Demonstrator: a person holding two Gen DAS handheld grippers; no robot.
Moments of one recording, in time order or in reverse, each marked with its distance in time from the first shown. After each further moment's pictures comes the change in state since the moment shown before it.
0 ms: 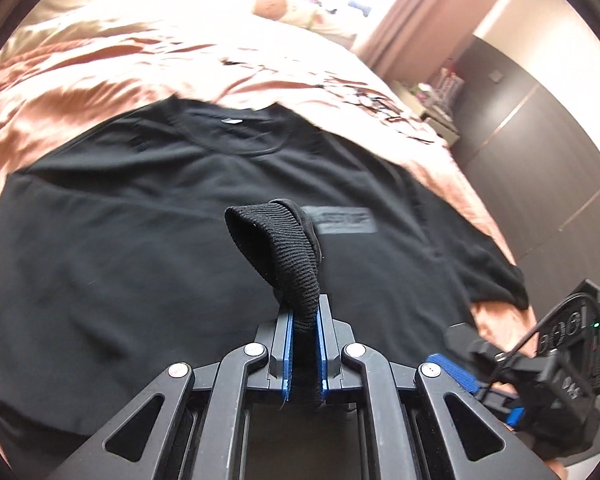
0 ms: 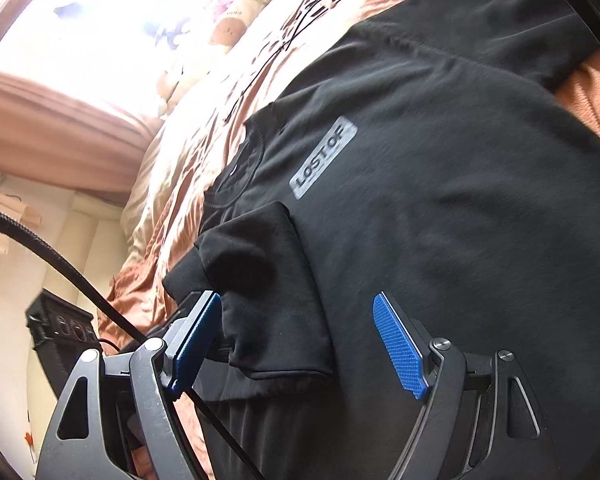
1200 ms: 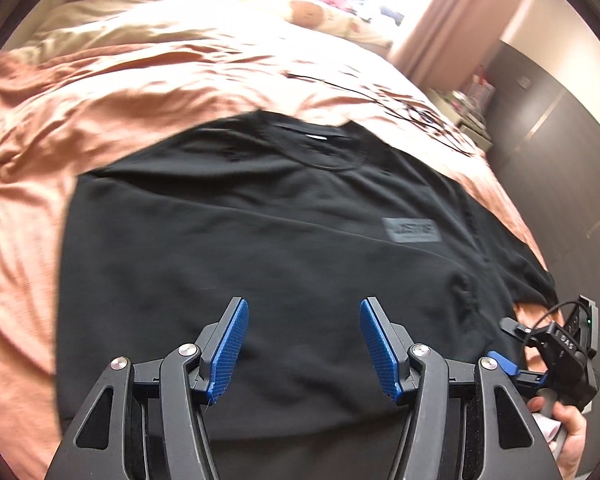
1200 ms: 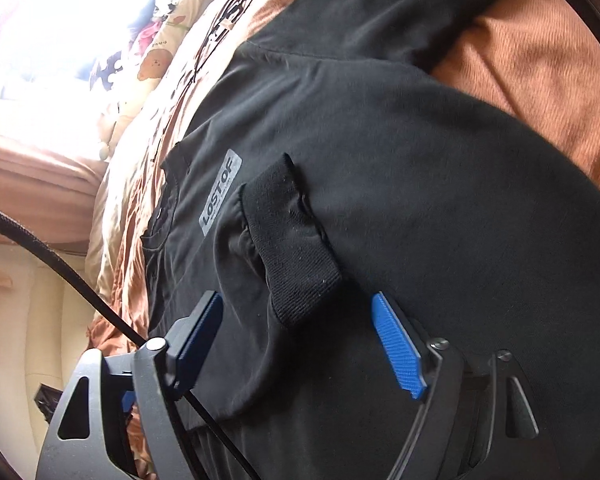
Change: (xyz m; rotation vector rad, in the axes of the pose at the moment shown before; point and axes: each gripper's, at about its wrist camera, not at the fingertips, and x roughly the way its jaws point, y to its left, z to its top) left arm -0.050 0.086 0.001 -0.028 -0.018 0.148; right arm -0.022 -0.053 0.001 0.224 -0.014 -0.102
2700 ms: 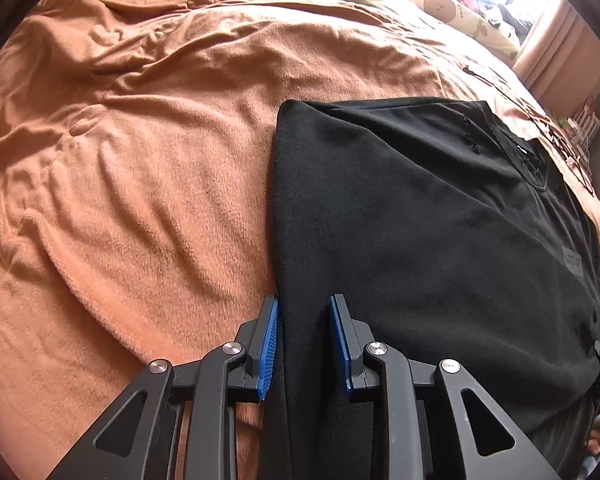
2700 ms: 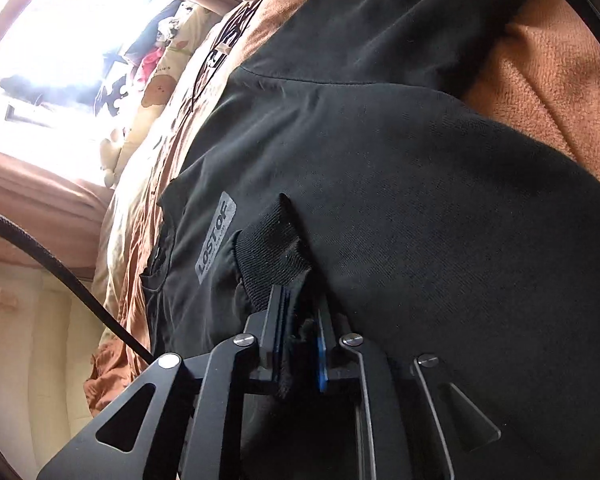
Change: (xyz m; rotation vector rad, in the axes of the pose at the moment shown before) left arm 0.023 0.167 -0.012 -0.197 0.086 0.278; right arm 0.038 -0.005 0.019 -0.028 -0.121 0.022
